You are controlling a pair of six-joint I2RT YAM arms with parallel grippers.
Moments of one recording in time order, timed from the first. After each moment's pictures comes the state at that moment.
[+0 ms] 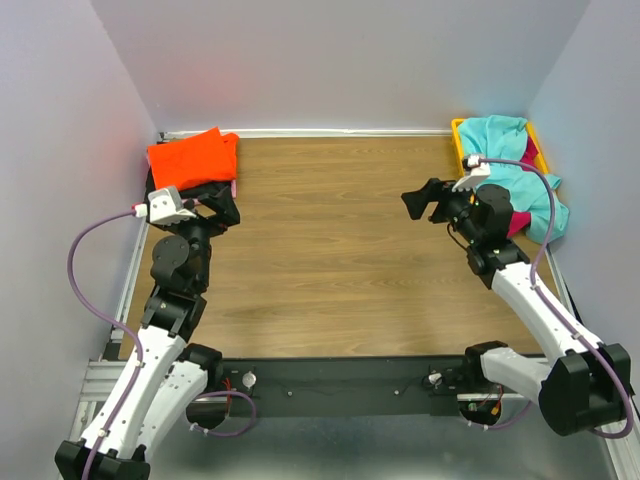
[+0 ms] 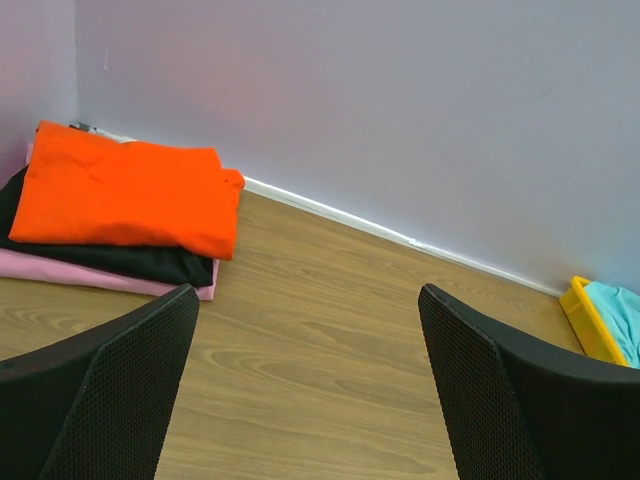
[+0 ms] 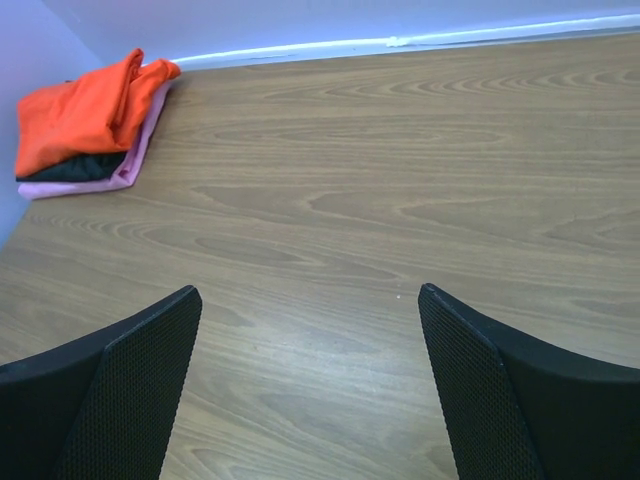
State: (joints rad) left arm -0.30 0.62 0.61 0.14 -0.39 -0.36; right arm 0.21 1.08 0.73 0.17 -0.21 0.31
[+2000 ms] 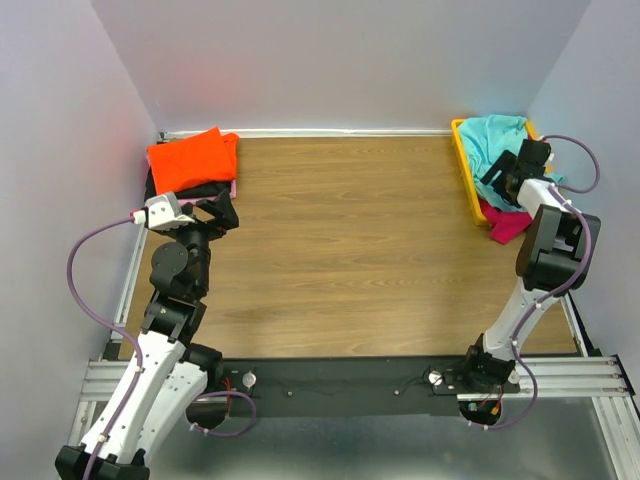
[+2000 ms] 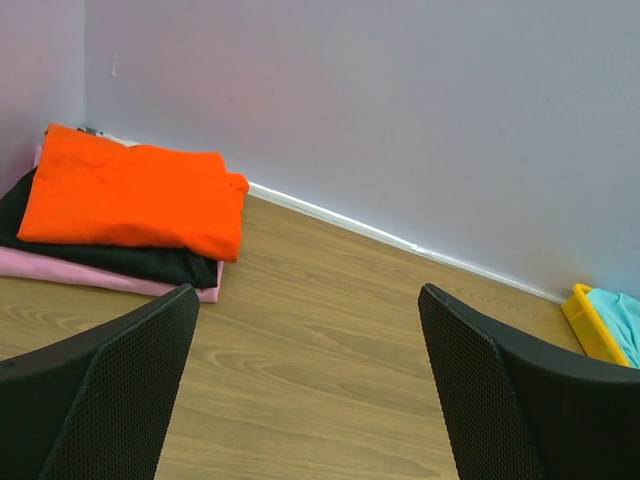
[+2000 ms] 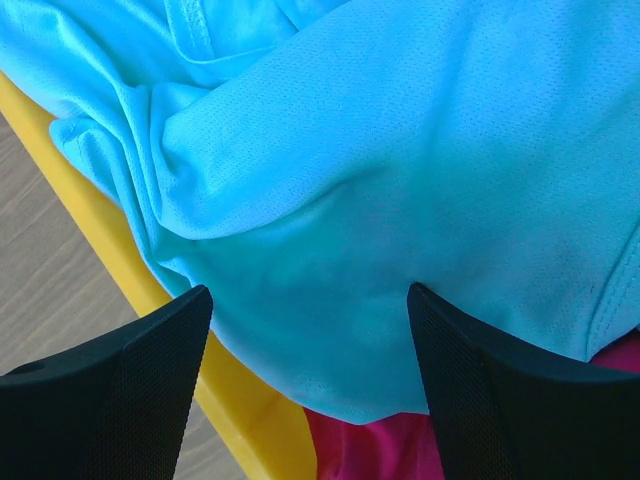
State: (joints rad) left arm -0.31 0.58 0.57 0.16 -0.41 -0.36; right arm -0.29 1.95 1.39 -0.18 0.05 0.38
